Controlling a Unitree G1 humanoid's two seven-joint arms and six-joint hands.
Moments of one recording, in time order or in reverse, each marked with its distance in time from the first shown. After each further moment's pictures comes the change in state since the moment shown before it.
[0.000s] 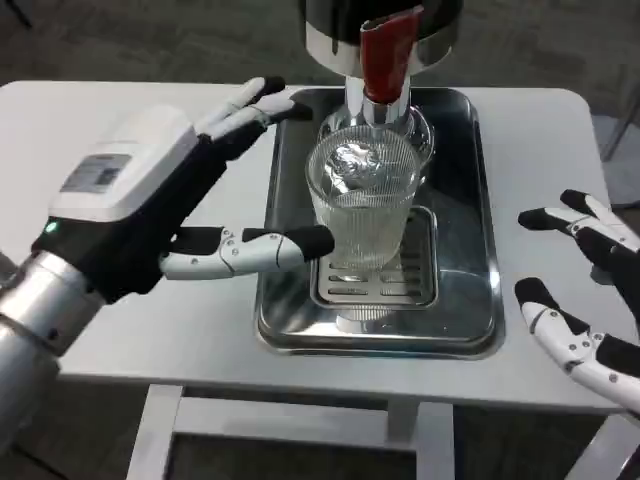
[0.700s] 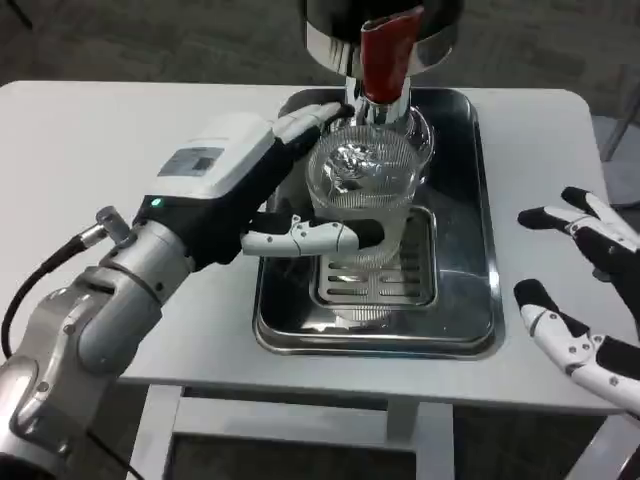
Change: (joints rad) left arm -0.325 -0.102 -0.261 0.477 0.187 -0.037 0.108; right arm -0.001 0.012 -0.010 -0.017 -0.038 -0.021 0.039
